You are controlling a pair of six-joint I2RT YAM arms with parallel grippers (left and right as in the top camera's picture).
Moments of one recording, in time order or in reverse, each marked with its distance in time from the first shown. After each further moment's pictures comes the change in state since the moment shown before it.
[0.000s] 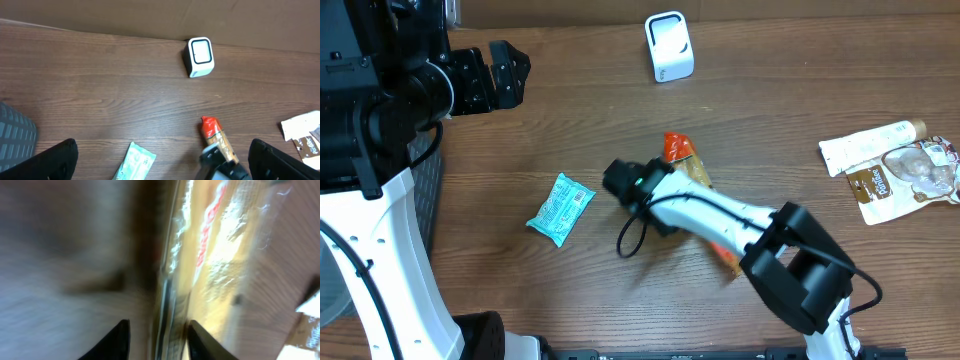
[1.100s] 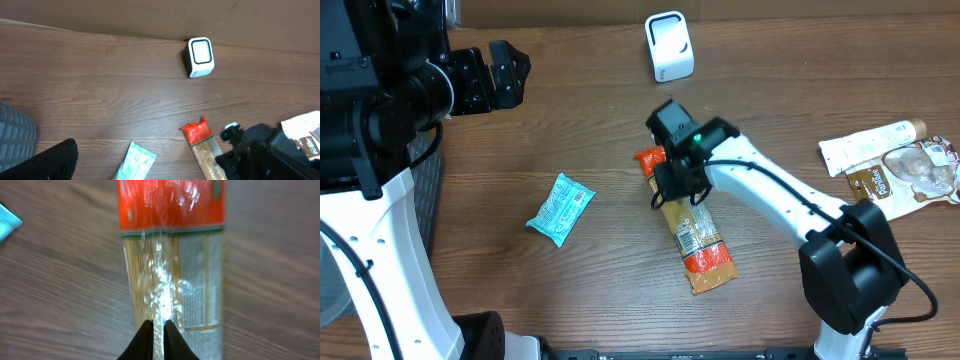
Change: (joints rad) left arm 0.000 0.000 0.000 0.000 0.000 0.000; right arm -0.233 -0.140 -0.026 0.178 -0.527 0.023
